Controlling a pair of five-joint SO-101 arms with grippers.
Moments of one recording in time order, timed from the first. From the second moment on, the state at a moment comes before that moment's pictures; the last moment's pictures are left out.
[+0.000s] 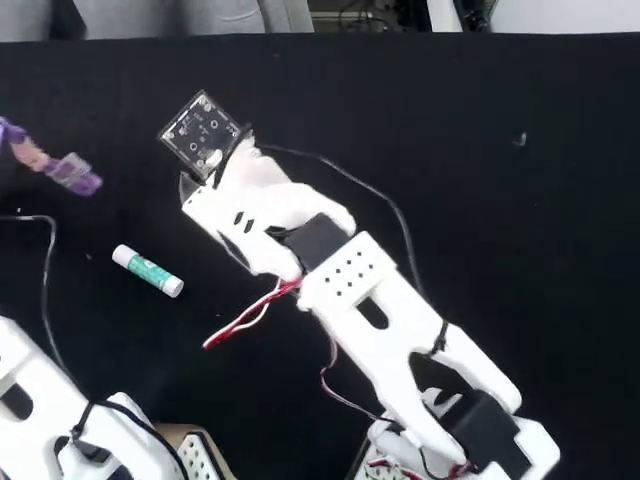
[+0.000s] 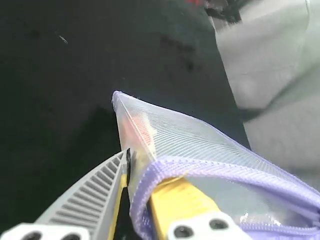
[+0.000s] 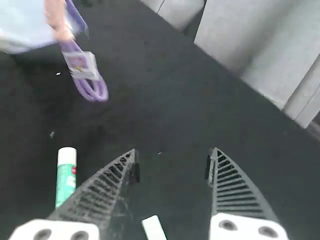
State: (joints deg) left arm -54.2 -48.7 38.1 48.0 39.8; right arm -41.0 -17.5 21.8 35.0 13.8
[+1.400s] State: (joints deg) left arm -62.9 -48.7 37.4 46.5 41.6; right arm -55.1 34.4 -5.8 42.4 13.9
